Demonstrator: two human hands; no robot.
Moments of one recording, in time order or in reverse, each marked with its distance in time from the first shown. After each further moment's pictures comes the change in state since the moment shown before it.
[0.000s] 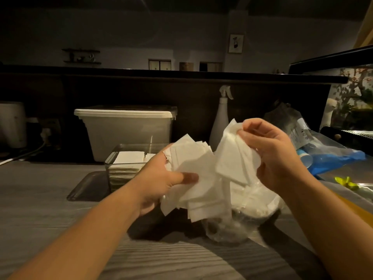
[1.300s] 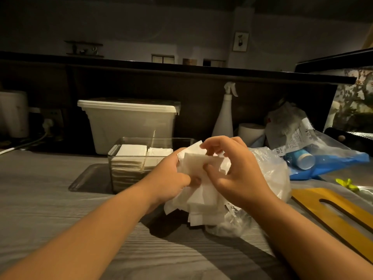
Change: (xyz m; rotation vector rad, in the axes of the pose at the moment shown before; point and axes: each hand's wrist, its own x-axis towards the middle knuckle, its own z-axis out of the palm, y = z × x) left_hand 0.005 -0.015 0.007 0.269 -0.019 0.010; right_hand -0.020 0.045 0.031 -0.999 -0.125 -0.412
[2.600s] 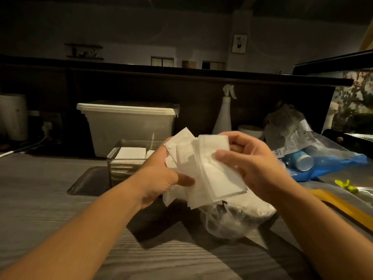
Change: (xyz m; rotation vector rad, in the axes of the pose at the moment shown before) left_hand -0.002 0.008 -0.012 -0.206 0.064 0.009; right_hand 0.014 0.008 -0.032 0.850 -0.137 0.437
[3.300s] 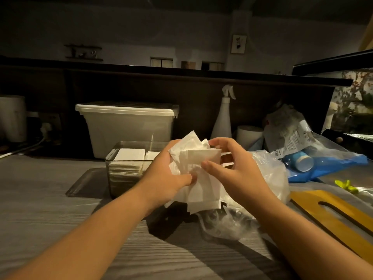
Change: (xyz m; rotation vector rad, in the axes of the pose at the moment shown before) left_hand 0.002 -0.010 0.008 0.195 0.054 0.179; right_hand 0.001 0.024 0.024 -0.514 0.222 -0.118
